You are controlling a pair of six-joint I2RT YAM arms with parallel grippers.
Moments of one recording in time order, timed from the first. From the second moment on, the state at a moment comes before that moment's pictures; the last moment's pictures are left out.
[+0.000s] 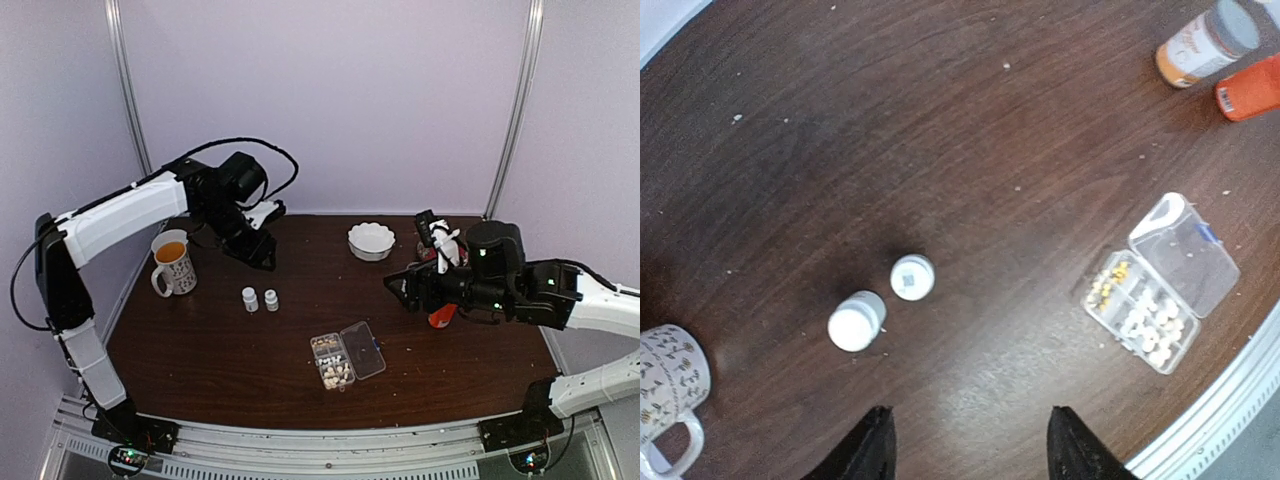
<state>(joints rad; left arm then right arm) -0.69 1.83 1.77 -1.12 0.07 -0.09 0.97 1.00 0.86 -0.27 0.20 0.35</state>
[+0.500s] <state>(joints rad) -0.94 1.48 1.08 -0.58 0.18 -0.44 0.97 1.17 0.63 -0.26 0.15 0.51</state>
